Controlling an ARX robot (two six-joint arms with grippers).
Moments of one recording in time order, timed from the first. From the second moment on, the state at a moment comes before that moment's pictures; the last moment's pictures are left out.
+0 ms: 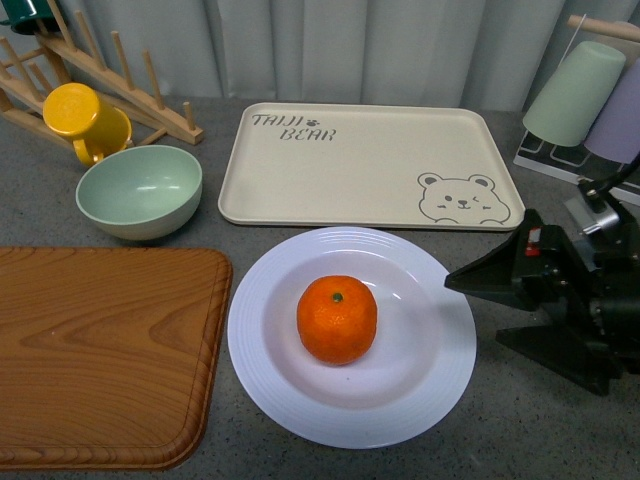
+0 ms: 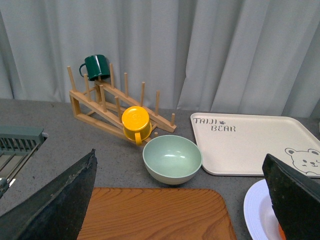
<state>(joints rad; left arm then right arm) 0.00 0.00 0.02 0.00 0.00 -0.01 0.09 2.01 0.62 0.46 -0.69 0.59</state>
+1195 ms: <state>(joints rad) 0.00 0.00 0.02 0.00 0.00 -0.01 0.16 2.27 0.74 0.60 -0.73 0.74</state>
